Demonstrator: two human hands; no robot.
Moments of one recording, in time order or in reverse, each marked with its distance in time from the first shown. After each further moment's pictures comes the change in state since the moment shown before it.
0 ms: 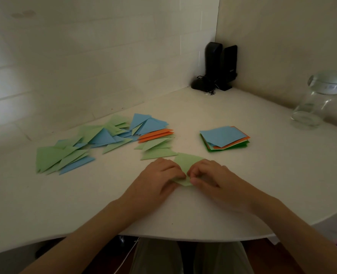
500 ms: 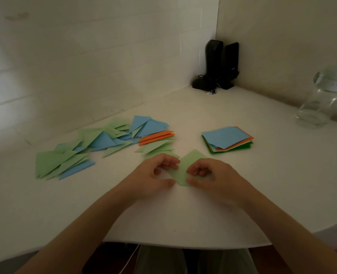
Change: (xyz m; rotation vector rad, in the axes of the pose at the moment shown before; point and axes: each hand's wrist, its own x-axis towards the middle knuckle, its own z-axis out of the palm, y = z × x) left_hand 0.016 -0.012 -0.018 -0.542 -0.157 -0.534; right_hand 0.017 -0.001 0.004 0.182 0.159 0.241
